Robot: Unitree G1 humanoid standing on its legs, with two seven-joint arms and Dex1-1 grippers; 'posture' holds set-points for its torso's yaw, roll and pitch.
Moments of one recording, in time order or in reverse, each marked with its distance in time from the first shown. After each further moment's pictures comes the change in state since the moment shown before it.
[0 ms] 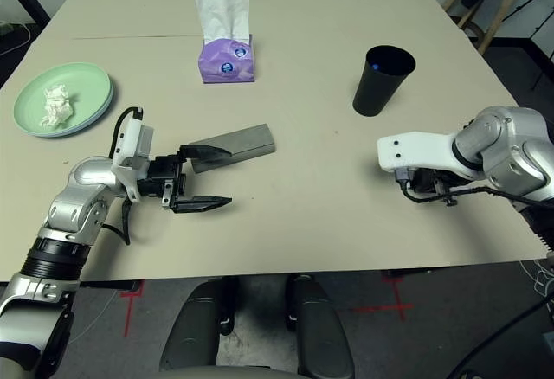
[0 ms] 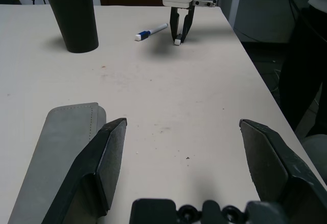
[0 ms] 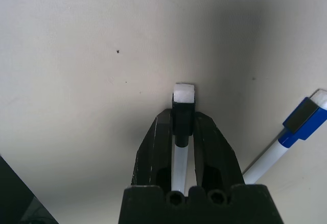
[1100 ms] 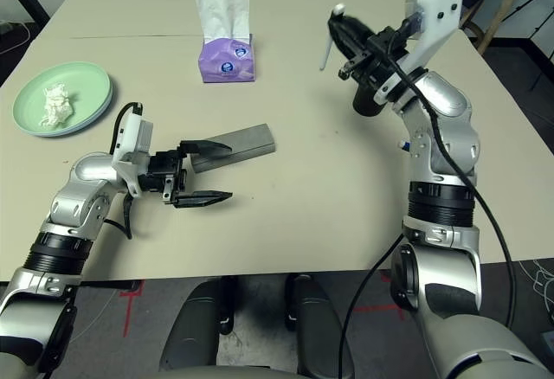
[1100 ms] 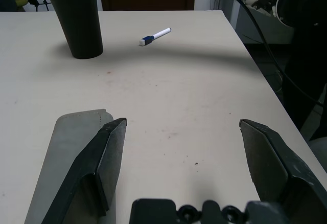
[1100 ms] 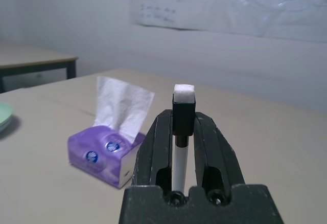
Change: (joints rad) left arm -0.039 -0.008 0.000 0.041 0.001 -0.020 -0.004; right arm -0.098 0.846 -0.716 -0.061 0.555 -0.121 -0.926
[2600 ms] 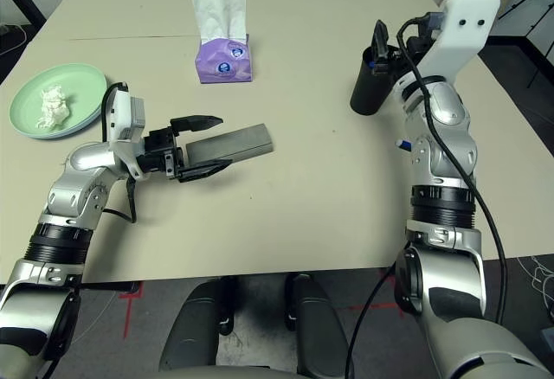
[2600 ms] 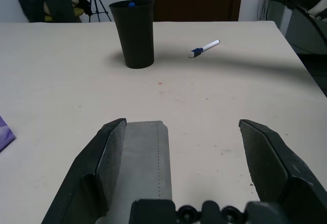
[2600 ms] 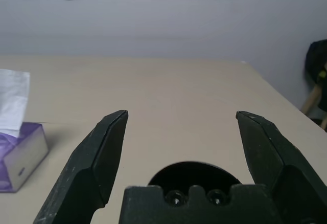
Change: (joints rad) left arm -0.045 -0.013 0.040 0.025 0.003 -0.001 0.165; right arm -0.035 -0.116 0.013 0.081 0.037 0.140 -0.263
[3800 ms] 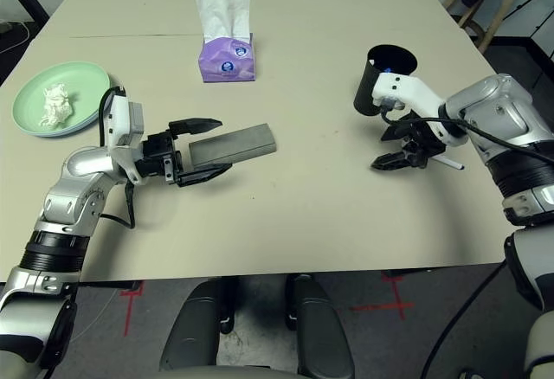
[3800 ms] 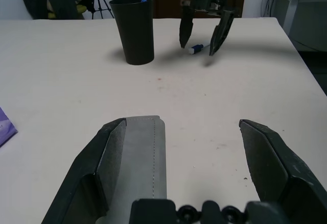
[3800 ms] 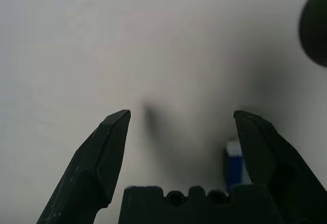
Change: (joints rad) left arm 0.055 0.011 0.001 -0.085 -0.001 0.023 0.026; right arm -0.216 -0.538 0.721 0.411 -0.396 0.187 1.158
